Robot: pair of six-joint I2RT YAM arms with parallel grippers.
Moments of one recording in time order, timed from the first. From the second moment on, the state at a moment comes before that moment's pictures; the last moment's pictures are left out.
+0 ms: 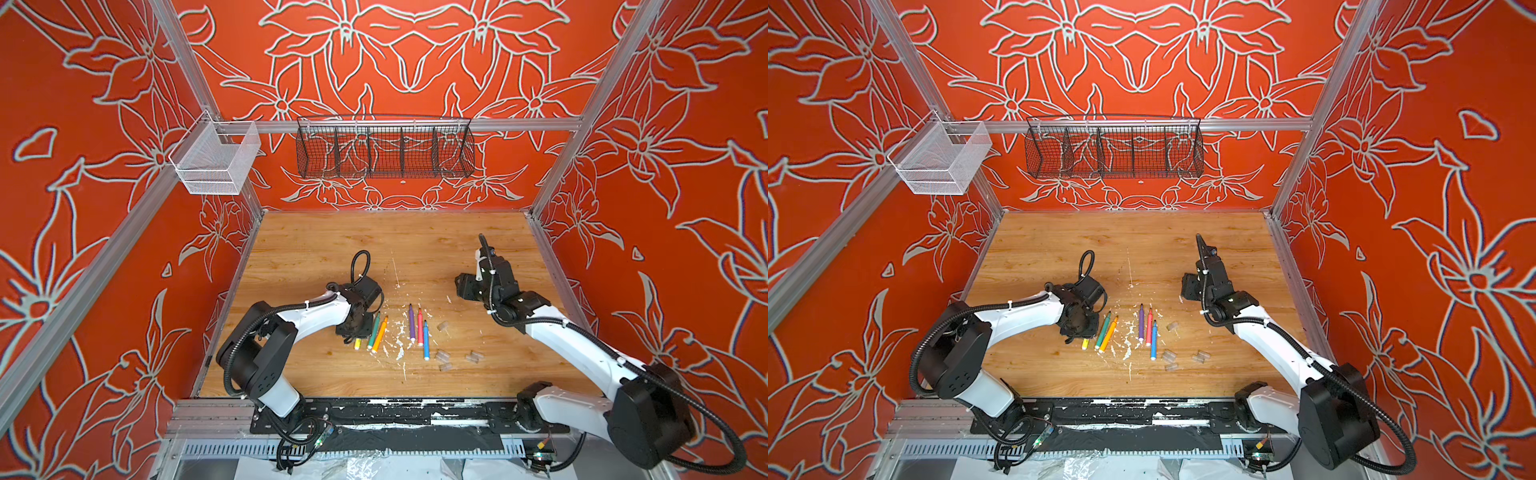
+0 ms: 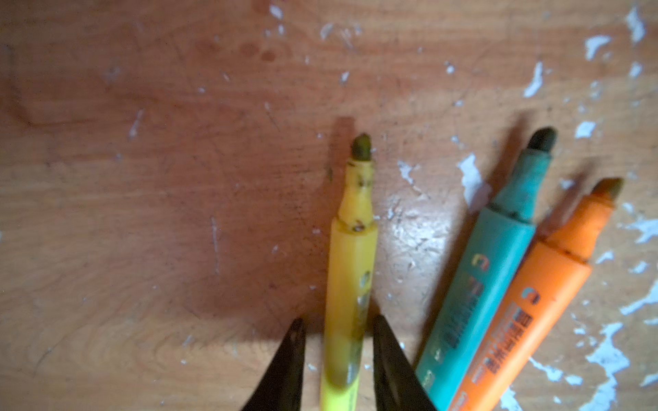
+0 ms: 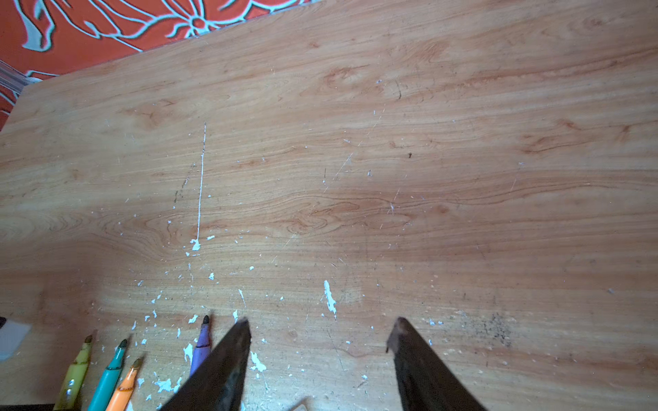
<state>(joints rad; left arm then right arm) -0.58 1.60 0.89 -0.72 -0.03 -0.59 0.41 1.18 0.76 -0.29 0.14 0.48</state>
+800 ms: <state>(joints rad) -0.58 1.50 1.06 -0.79 -0.05 -0.63 0.40 1.11 0.78 -0.29 0.18 0.64</state>
